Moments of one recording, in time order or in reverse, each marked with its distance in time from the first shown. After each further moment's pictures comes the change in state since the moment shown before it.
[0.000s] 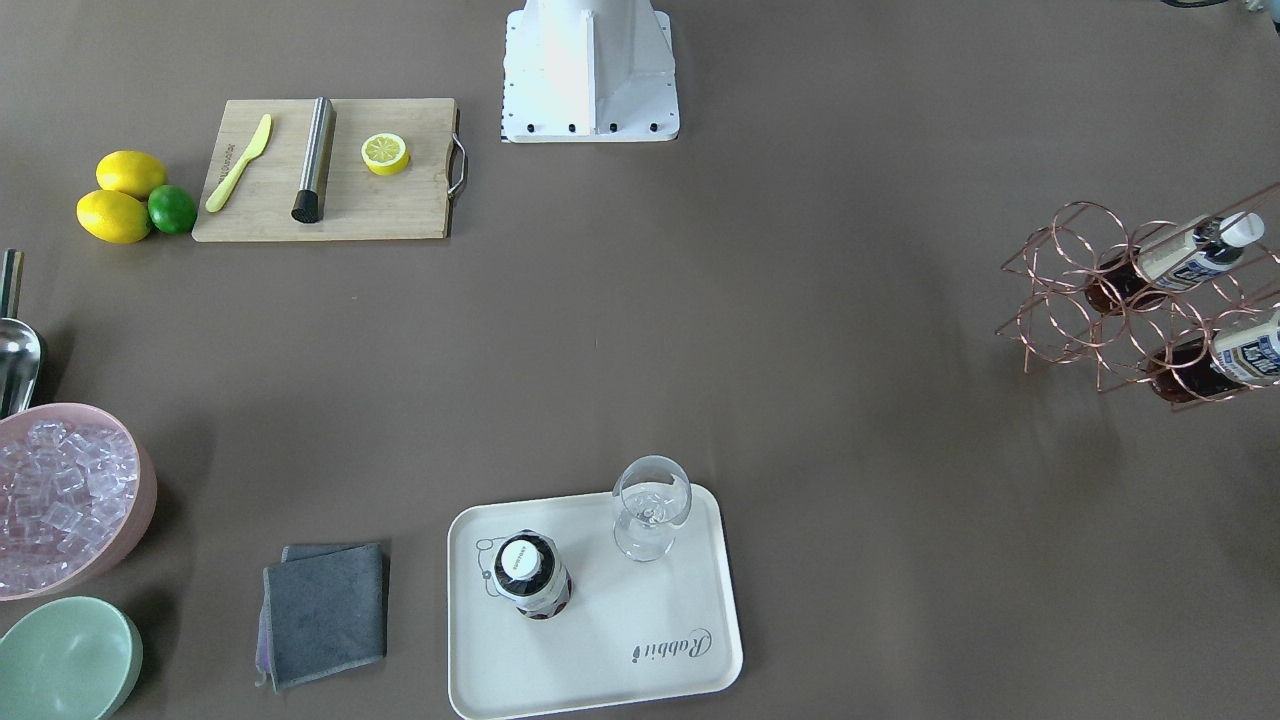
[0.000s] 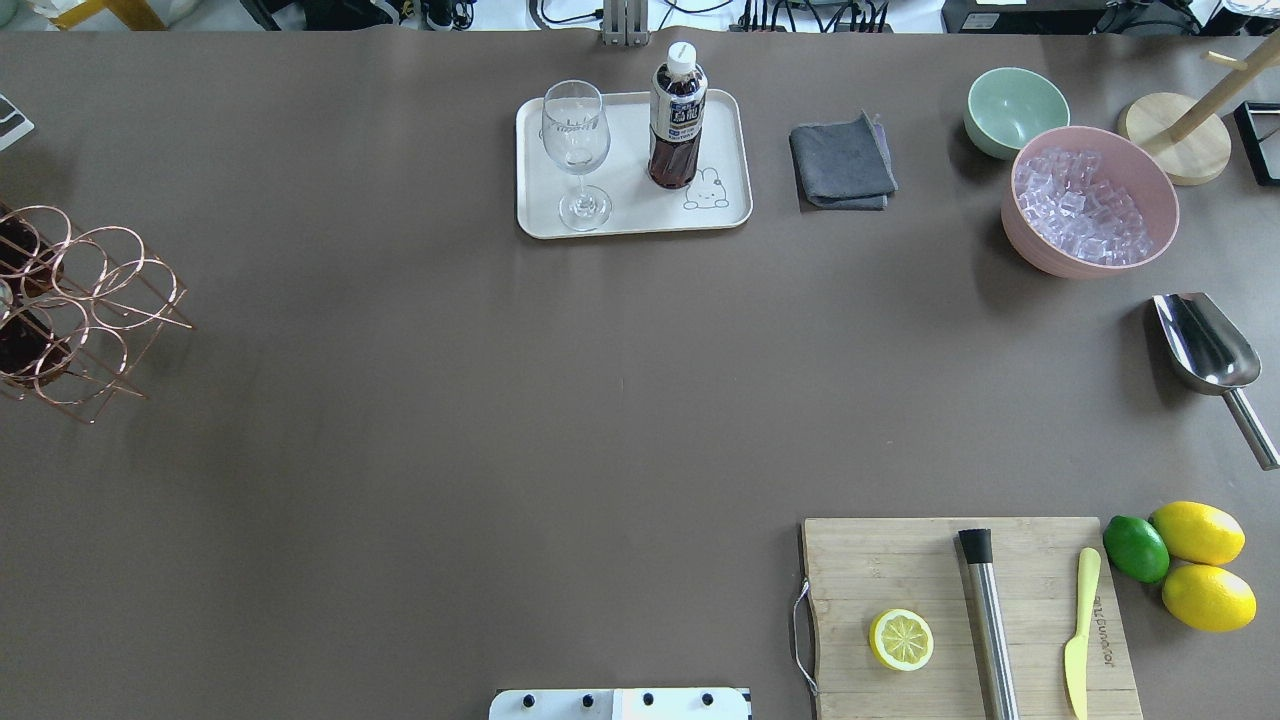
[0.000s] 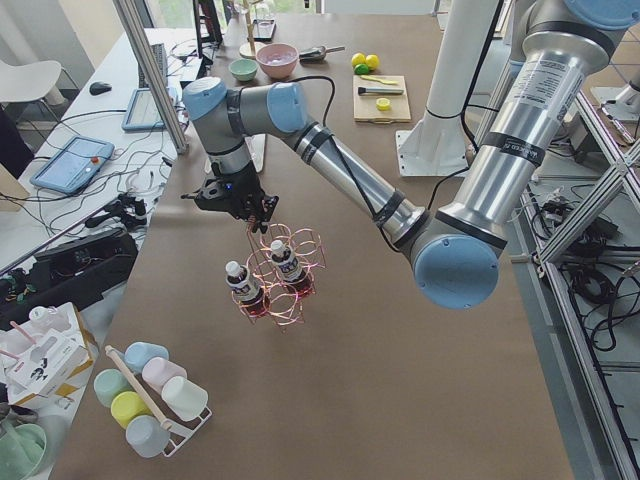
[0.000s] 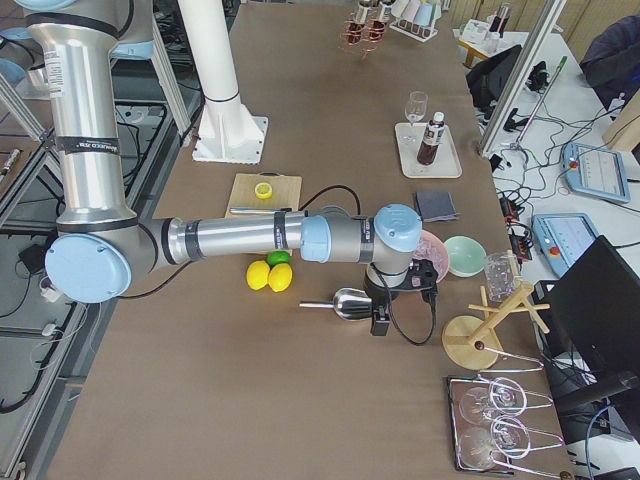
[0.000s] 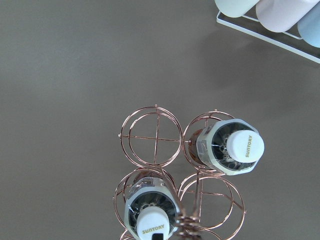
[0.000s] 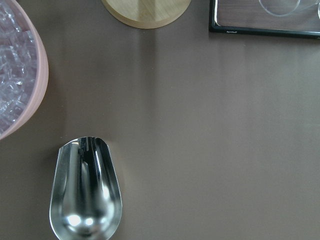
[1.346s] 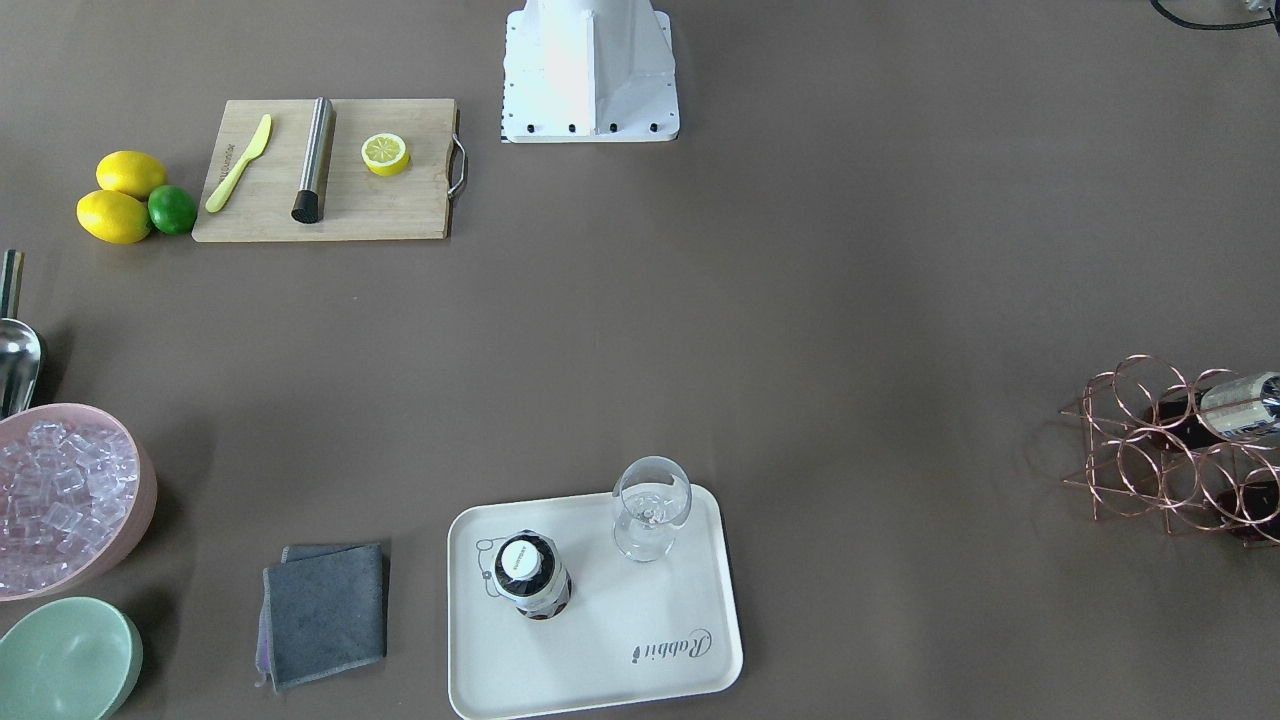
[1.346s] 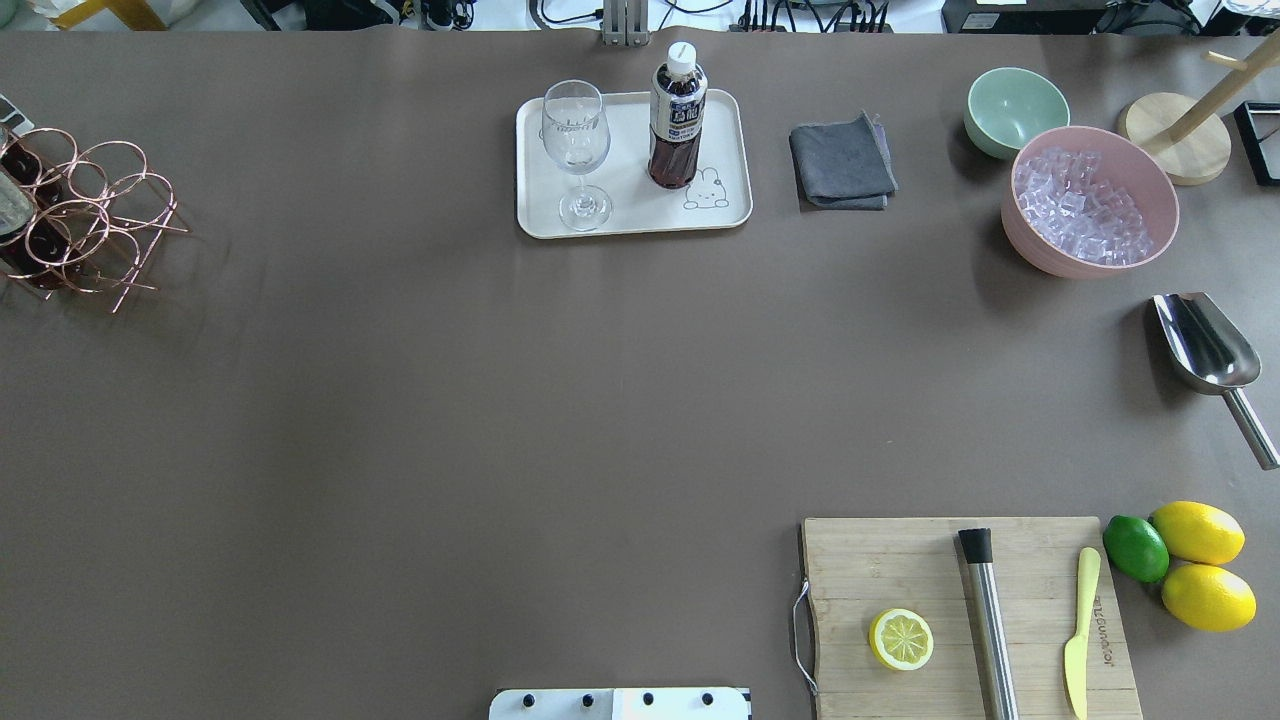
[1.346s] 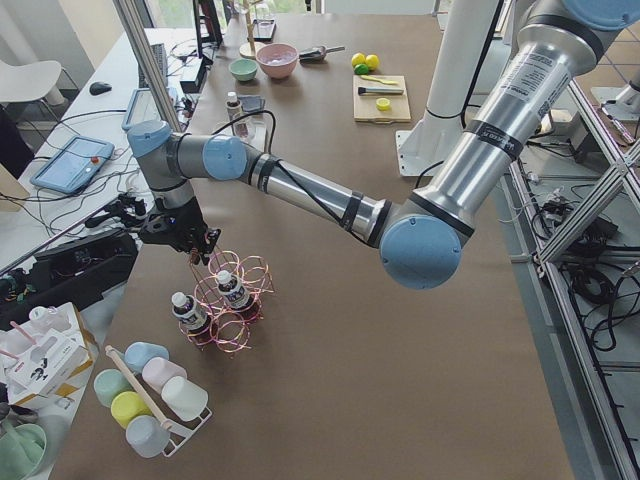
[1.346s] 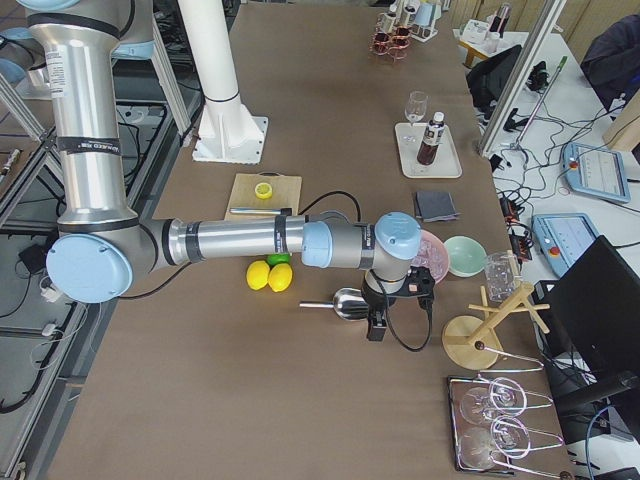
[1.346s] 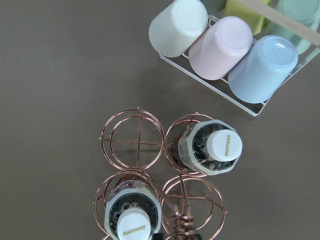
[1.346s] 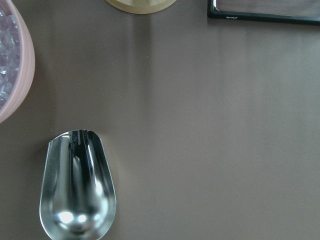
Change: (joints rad) left arm 0.025 -0.141 0.415 -0.406 0.080 -0.244; right arm -0.017 -0.004 -0.025 0.000 -0.010 0.000
